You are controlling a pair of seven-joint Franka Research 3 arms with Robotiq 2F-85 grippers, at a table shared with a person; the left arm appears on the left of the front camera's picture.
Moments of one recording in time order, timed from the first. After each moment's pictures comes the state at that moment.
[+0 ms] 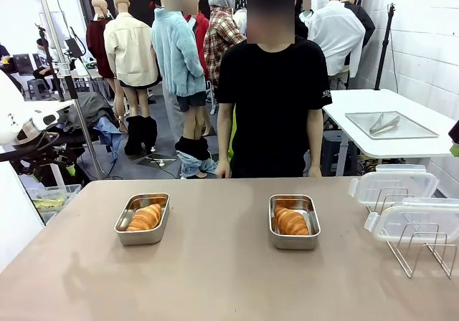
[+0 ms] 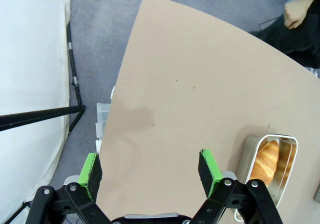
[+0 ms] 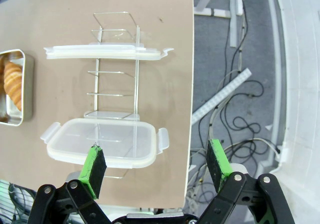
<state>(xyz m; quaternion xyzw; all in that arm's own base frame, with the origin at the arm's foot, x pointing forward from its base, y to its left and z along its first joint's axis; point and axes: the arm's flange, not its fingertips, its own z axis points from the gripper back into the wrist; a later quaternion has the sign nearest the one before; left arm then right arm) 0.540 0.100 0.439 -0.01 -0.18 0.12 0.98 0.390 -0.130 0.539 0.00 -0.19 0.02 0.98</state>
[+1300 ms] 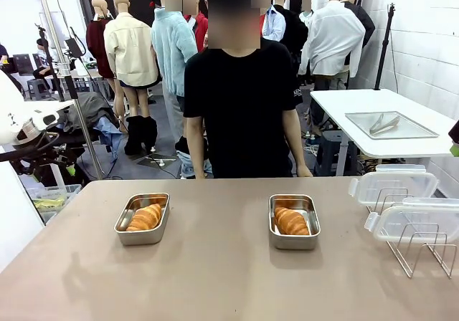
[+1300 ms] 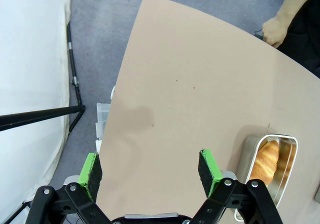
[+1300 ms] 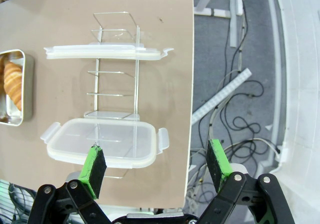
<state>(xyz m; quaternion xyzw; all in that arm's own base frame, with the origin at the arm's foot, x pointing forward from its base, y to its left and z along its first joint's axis) 0.540 0.100 0.439 -0.01 -0.18 0.12 0.98 0.390 -0.130 0.539 0.00 -0.19 0.02 0.98</state>
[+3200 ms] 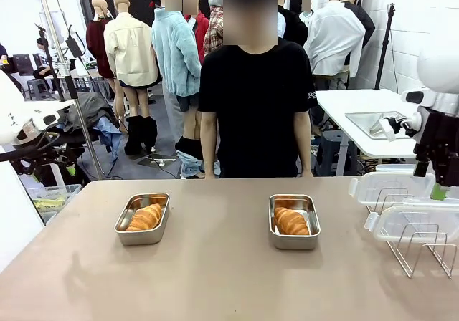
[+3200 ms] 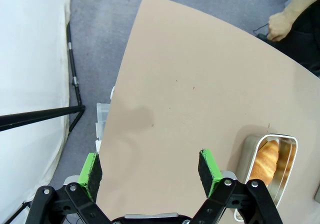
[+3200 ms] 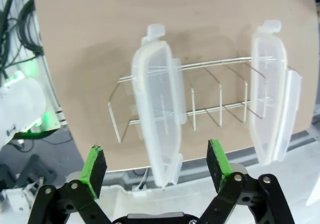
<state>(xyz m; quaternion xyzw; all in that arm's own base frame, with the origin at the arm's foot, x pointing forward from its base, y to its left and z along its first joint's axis) 0.541 0.099 0.440 -0.01 -0.18 0.12 0.98 0.405 -0.022 0.488 0.01 -0.02 0.64 0.77</state>
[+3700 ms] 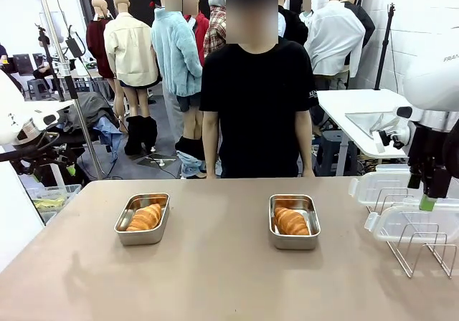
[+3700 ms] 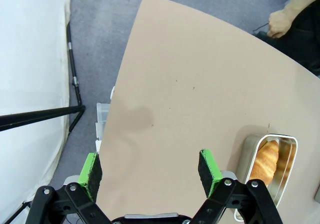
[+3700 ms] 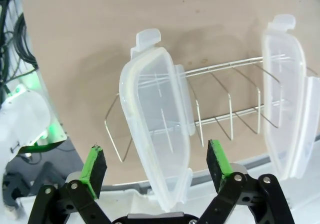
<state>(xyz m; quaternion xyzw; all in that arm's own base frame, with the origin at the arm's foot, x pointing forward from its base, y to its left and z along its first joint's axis) 0.541 0.099 0.440 -0.01 -0.18 0.12 0.98 0.414 -0.018 0.456 0.03 0.00 0.60 0.80</state>
